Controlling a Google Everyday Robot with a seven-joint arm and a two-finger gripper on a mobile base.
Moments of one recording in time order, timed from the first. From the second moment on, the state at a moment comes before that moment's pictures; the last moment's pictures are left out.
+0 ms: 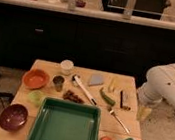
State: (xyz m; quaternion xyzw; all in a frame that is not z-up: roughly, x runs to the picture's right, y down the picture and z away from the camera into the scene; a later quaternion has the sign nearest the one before) arm 0.286 0.111 0.683 -0.28 0.02 0.02 0.96
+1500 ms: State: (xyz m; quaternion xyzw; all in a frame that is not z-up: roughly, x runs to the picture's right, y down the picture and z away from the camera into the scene) arm 0.185 0.069 0.709 -0.20 -0.07 -0.01 0.98
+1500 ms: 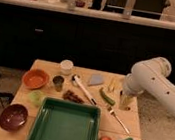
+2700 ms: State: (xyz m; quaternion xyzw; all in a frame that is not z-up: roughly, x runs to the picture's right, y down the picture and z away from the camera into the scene) arm 0.161 0.078 0.726 -0.14 -0.12 -0.01 0.98
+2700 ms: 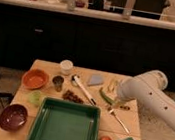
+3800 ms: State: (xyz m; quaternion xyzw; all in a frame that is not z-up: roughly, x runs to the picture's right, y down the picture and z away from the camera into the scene) arm 0.096 0.058 0.803 -0.17 -0.16 -0.02 0.97
